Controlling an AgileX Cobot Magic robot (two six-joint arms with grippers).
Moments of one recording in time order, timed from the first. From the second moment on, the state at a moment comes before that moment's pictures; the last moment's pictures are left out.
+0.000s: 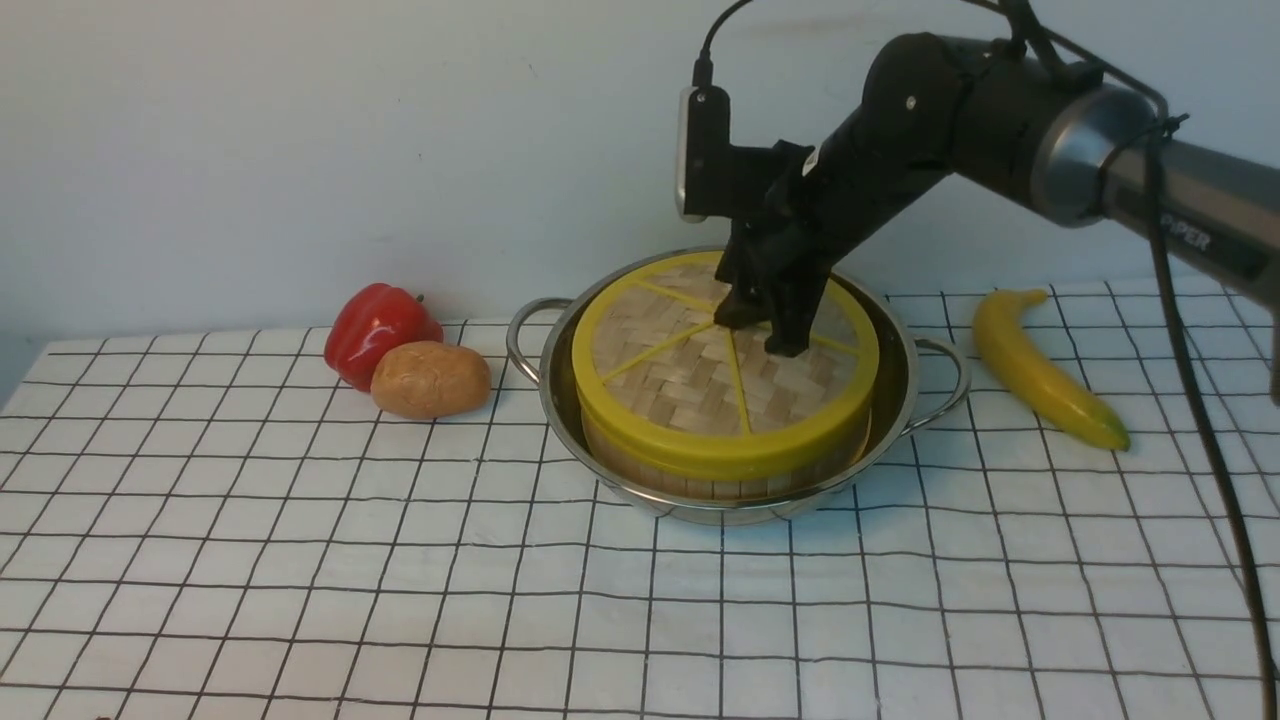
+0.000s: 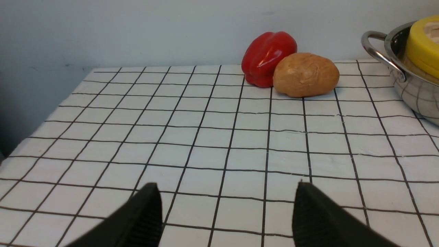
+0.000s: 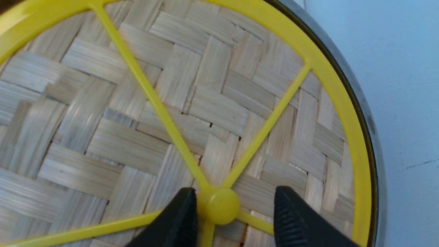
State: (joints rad) right arm 0.42 2.25 -2.03 0.33 0.96 -1.18; left arm 0.11 0.00 0.01 -0.03 0.34 0.07
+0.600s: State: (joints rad) right arm 0.41 1.94 -2.03 0.15 0.80 -0.94; left arm 0.11 0.00 0.01 -0.03 0.34 0.07
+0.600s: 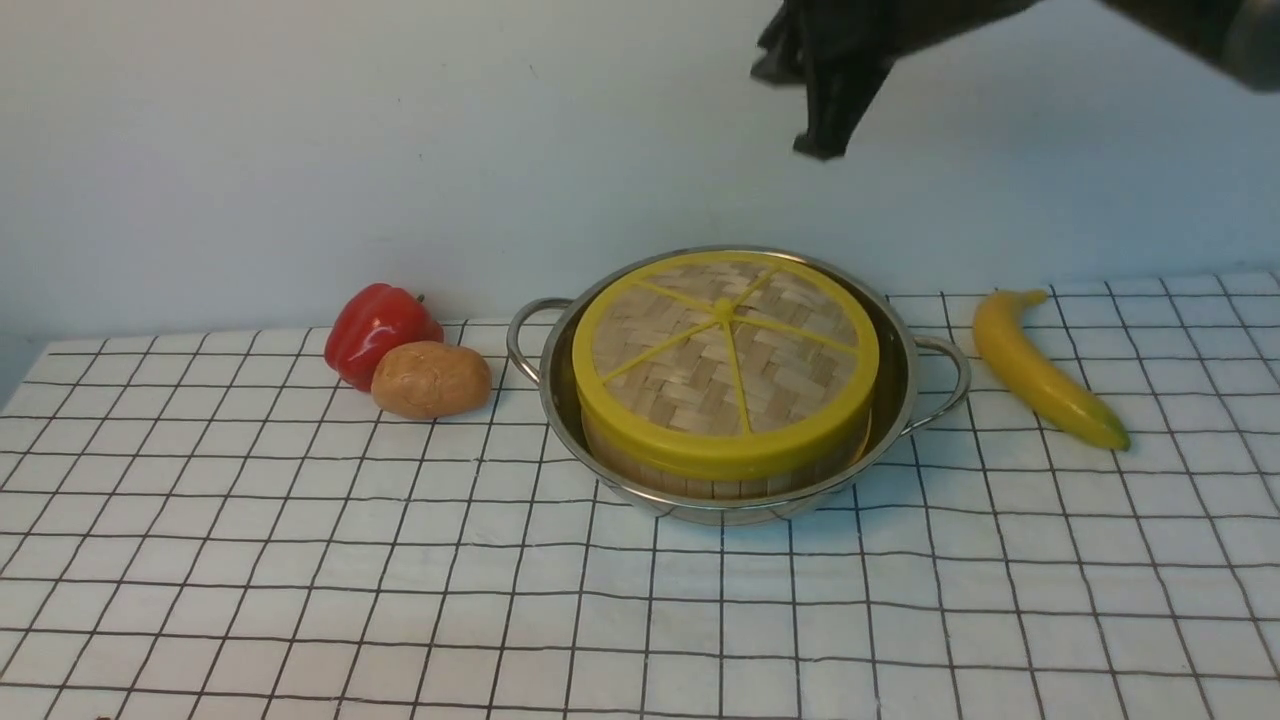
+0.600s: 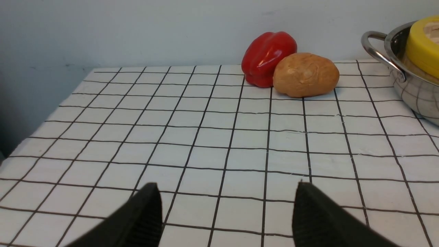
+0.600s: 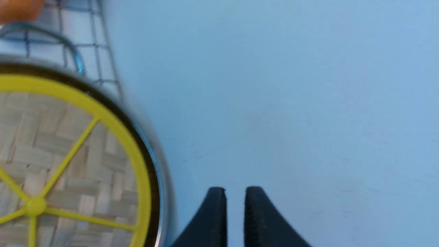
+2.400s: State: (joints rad) right arm -0.05 0.27 -0.19 0.09 0.23 0.12; left arm 0.11 0.00 0.01 -0.03 0.34 0.07
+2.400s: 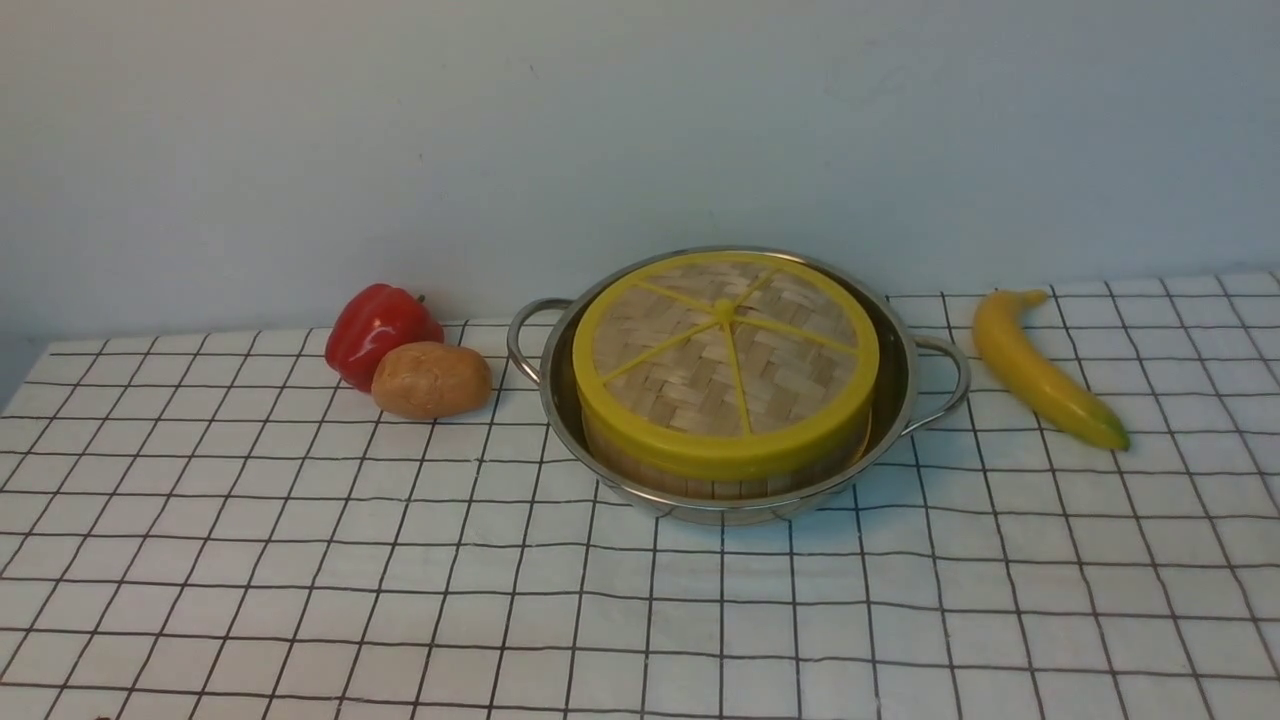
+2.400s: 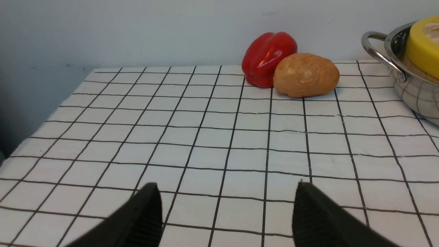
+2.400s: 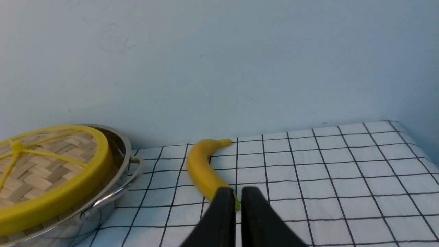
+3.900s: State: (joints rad) right arm -0.06 0.01 0.01 0.07 0.34 0.14; left arm 0.11 0.00 0.01 -0.03 0.34 0.07
